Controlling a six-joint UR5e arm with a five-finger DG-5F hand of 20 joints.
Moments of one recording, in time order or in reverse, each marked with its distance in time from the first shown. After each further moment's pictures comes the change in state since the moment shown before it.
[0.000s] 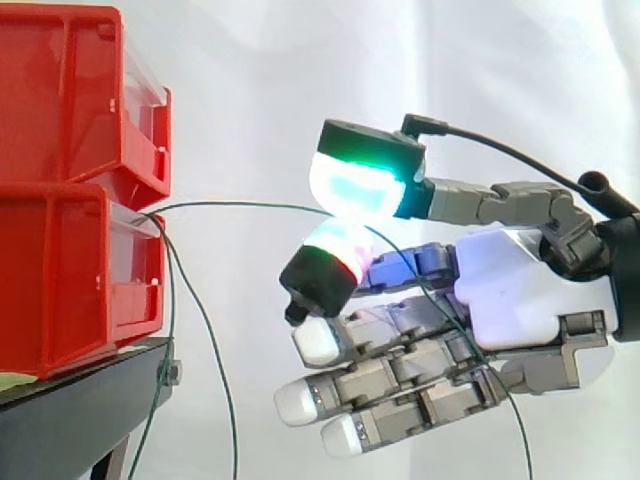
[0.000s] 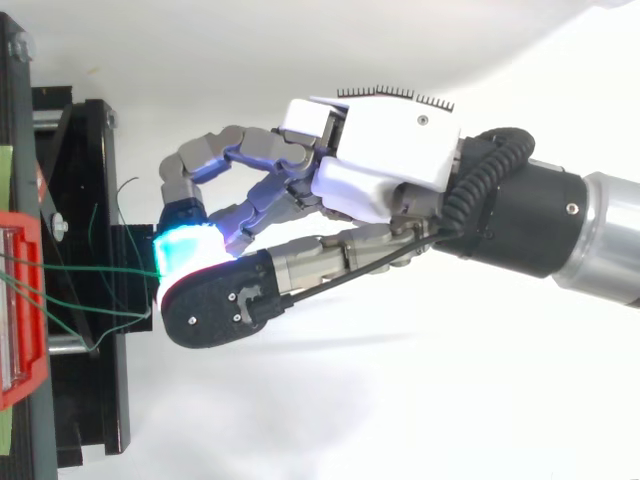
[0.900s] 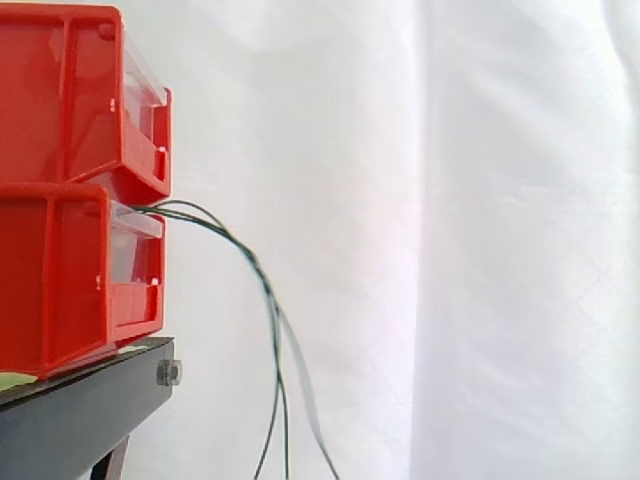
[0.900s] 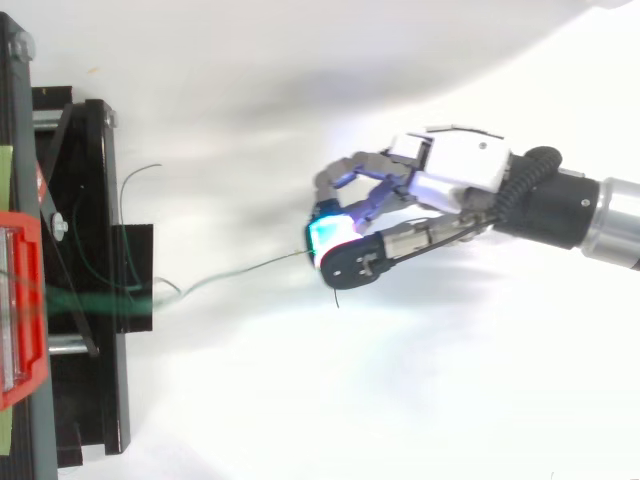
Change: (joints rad) arm 0.000 0.000 -0.412 0.243 0.000 0.000
